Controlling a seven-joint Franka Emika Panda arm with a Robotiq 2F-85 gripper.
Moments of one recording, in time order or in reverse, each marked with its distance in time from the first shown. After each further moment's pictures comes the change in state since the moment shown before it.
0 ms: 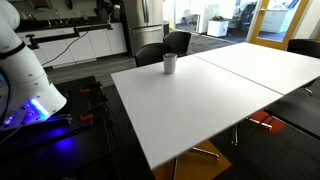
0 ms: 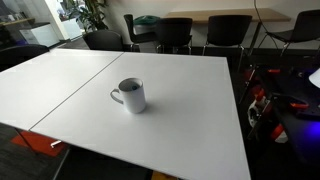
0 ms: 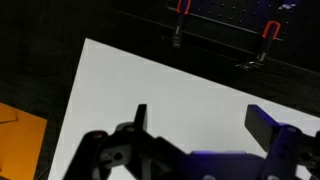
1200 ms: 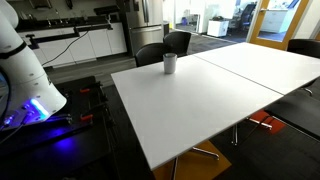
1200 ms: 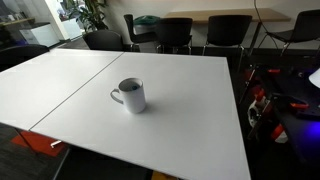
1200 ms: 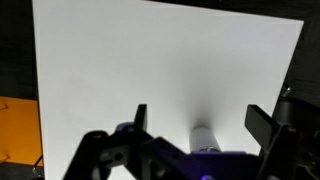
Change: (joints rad) arm 0.062 0.261 0.064 0.254 0.152 0.155 0.272
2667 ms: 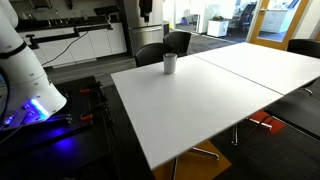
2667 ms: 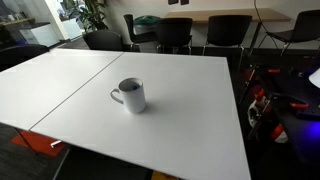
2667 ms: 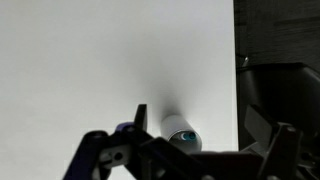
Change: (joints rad) arm 0.009 0.348 0.013 0.275 0.217 0.021 0.172
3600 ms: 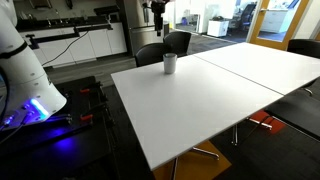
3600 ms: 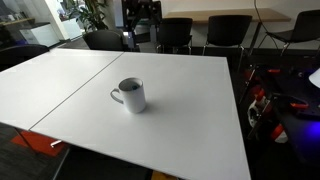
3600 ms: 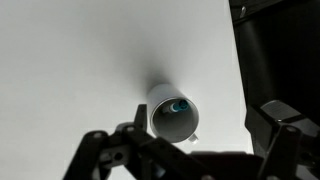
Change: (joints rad) arm 0.045 0.300 0.000 0.149 -0.004 0.264 0.184
